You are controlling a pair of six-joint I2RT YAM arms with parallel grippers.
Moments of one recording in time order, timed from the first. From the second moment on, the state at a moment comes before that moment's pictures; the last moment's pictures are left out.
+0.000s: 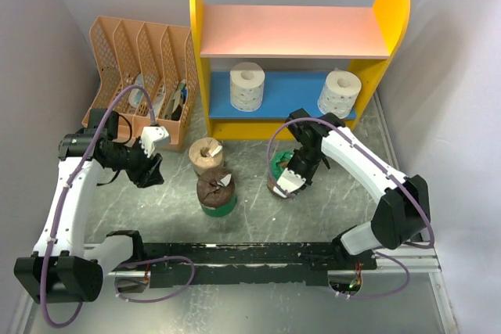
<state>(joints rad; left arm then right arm) 0.02 1.06 1.10 -1.26 0.67 0.84 0.52 1.45 1.19 -1.32 -0.27 -2.09</state>
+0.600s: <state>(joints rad) 0.02 1.09 1.14 -1.26 0.67 0.85 0.62 1.36 1.43 -1.39 -0.22 -2.09</state>
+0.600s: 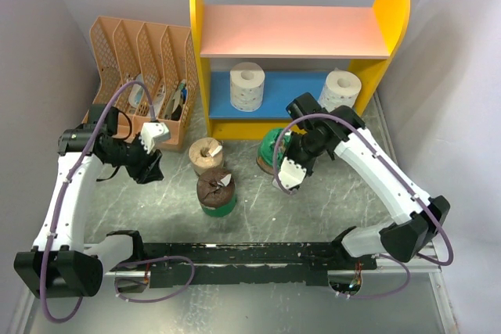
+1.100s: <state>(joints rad) 0.02 1.12 1.17 -1.26 0.67 0.85 0.62 1.46 1.86 -1.40 -0.14 -2.09</state>
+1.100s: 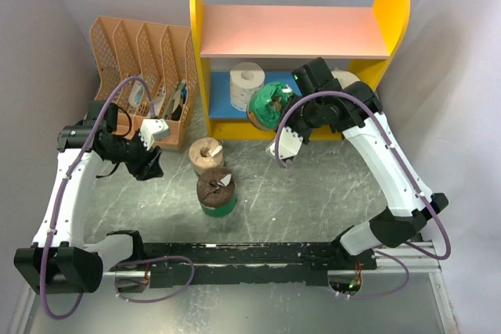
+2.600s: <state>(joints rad) 0.02 1.10 1.18 -1.26 0.67 0.84 0.52 1.67 2.52 -1.35 0.04 -2.09</state>
